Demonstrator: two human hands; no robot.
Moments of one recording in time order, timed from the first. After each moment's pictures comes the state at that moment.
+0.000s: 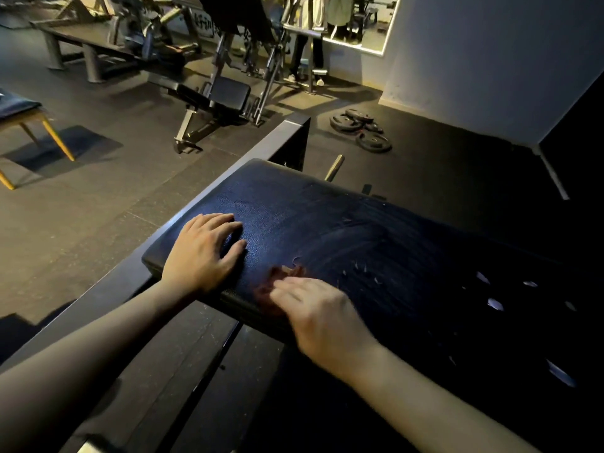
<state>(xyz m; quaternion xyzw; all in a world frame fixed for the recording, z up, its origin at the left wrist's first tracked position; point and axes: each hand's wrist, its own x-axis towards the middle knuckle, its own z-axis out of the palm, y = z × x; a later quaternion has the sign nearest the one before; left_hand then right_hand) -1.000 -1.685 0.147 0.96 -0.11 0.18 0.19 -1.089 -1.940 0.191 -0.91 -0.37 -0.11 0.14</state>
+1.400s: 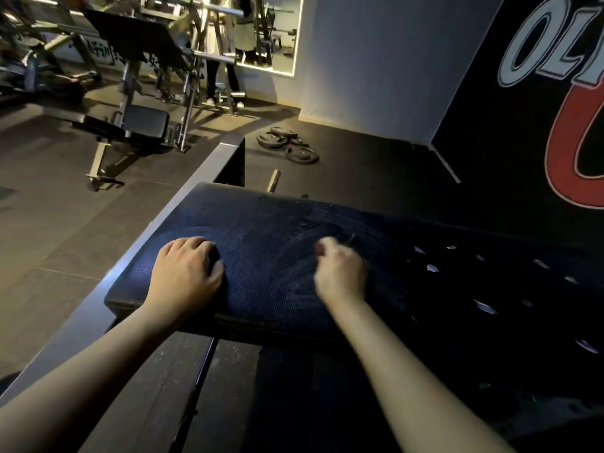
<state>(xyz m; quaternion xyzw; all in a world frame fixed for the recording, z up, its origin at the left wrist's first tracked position) -0.995 -1.698 0.158 0.96 -0.15 0.17 0.14 -1.051 -1.958 0.194 -0.97 0.13 -0.18 0.13</state>
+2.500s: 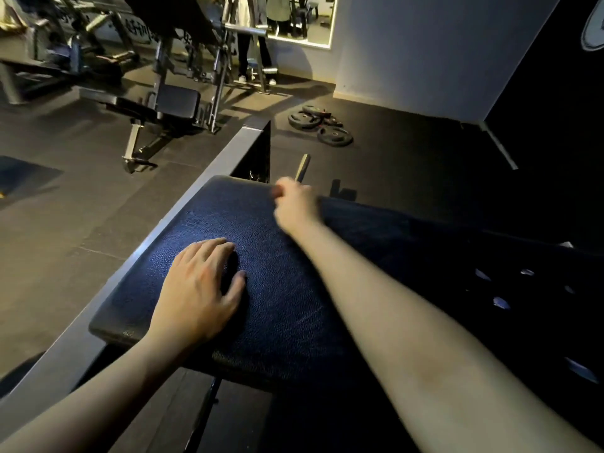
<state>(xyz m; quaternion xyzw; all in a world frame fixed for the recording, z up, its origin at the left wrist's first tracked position) -0.979 -1.718 0.153 0.96 -0.15 0.16 0.19 -0.854 -1.900 0.191 -0.96 0.03 -0.08 0.28</state>
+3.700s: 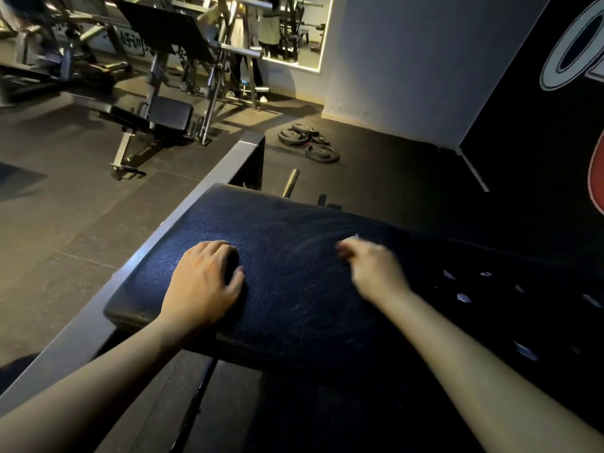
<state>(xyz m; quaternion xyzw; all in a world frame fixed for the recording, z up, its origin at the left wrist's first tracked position) -0.981 -1.717 0.154 0.95 -0.16 0.17 0.21 -0.994 -2.027 0.194 -0.98 -0.01 -0.11 0.17</state>
